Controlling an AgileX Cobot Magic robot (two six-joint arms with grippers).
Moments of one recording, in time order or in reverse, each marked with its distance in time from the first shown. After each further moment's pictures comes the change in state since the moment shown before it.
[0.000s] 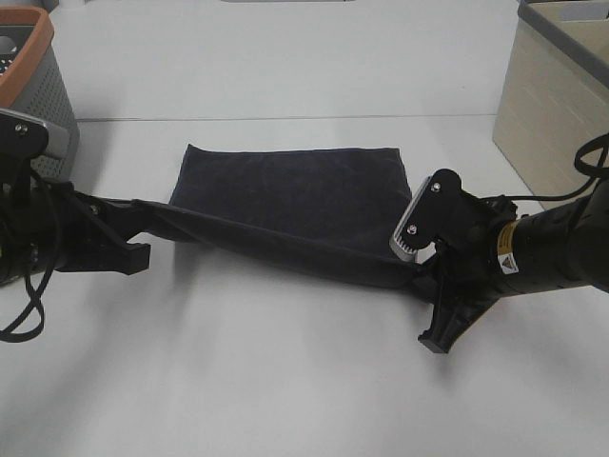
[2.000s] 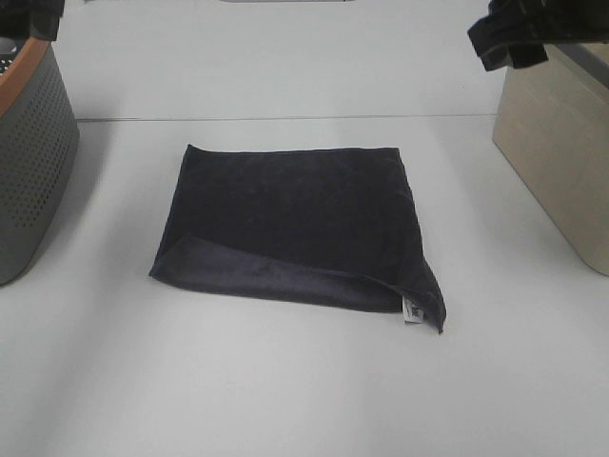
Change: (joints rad) left arm 0.029 -0.197 -0.771 -0.089 1.249 0.039; right arm -0.001 -0.332 -0.634 0.160 0.882 0.276
